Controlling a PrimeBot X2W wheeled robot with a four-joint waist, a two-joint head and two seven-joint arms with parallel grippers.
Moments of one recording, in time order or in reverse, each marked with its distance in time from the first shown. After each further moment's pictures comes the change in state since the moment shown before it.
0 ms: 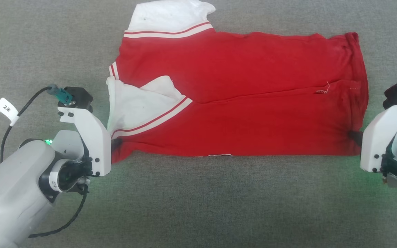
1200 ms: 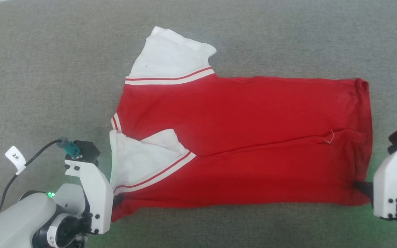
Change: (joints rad) left arm 0.212 0.154 -0.035 -0.301 -0.028 0.151 0.031; right arm 0.244 -0.025 -0.063 -0.252 0.125 0.000 0.239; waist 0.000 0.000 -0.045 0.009
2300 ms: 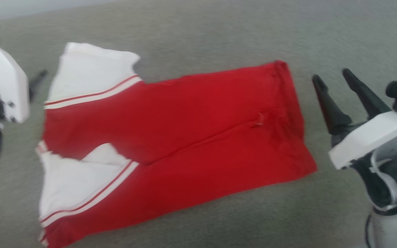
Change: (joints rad) left arm -0.415 0.104 0.137 0.228 0.152 -0.161 -0.007; right arm -0.161 0.129 0.172 -0.080 -0.127 -0.001 -0.819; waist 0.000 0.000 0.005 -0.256
